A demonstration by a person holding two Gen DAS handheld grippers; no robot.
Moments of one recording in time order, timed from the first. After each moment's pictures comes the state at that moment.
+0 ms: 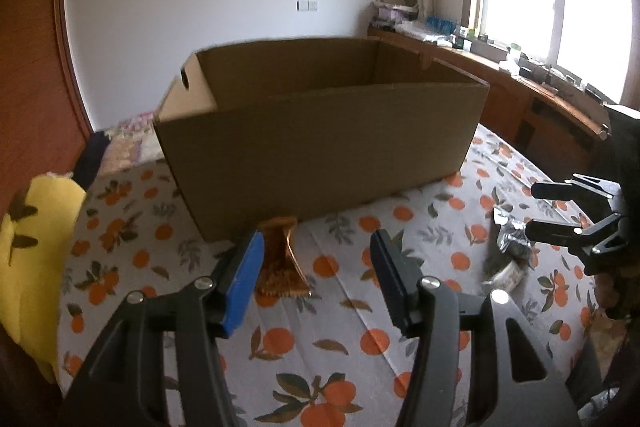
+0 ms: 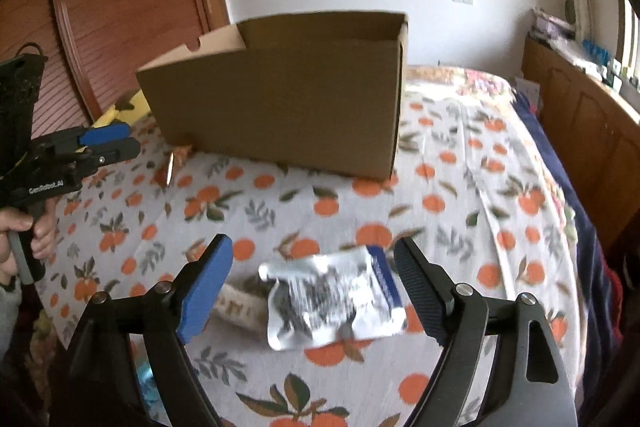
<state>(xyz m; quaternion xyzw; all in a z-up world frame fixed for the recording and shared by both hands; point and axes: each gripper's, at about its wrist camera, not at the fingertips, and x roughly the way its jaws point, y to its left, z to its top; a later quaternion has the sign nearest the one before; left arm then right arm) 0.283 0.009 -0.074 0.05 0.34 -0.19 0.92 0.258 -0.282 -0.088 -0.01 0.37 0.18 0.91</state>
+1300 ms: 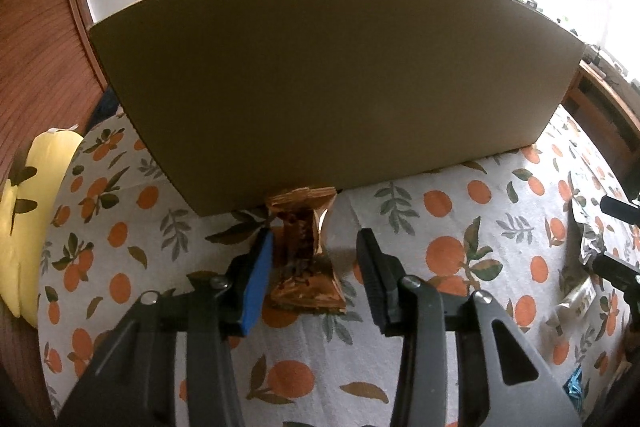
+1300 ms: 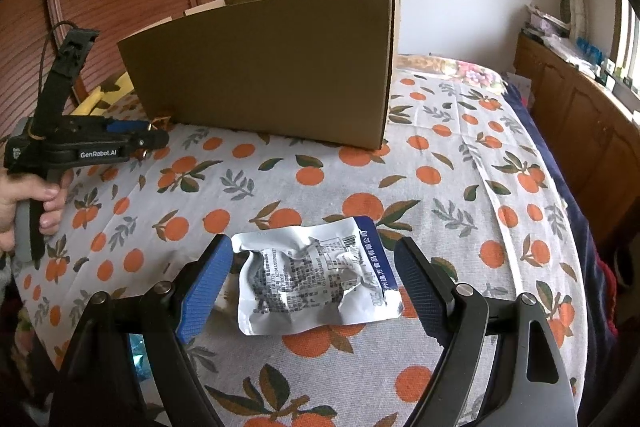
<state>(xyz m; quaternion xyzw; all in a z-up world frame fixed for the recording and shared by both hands) 0.344 -0.001 -0.125 0.06 0.43 -0.11 0.90 0.259 -0.282 -0.112 -0.04 0.38 0.16 0.91</state>
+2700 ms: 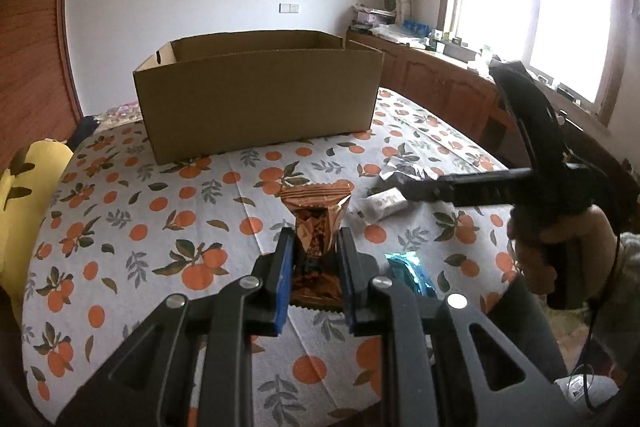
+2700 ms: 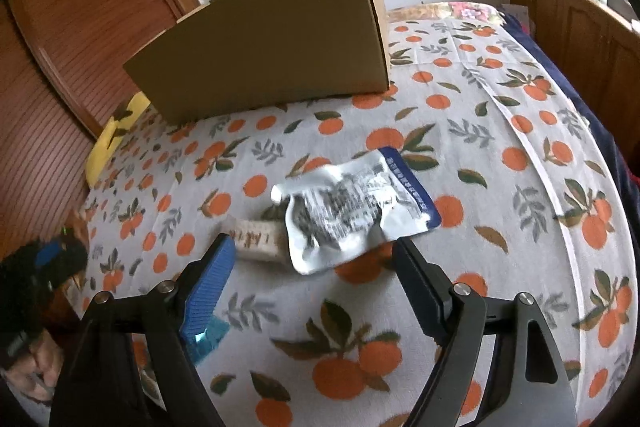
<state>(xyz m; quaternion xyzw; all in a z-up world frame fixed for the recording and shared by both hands) 0.156 -0.030 -0.078 0.03 0.33 -0.21 0.92 0.241 -0.290 -0.114 0.09 0.44 0.17 0.88</state>
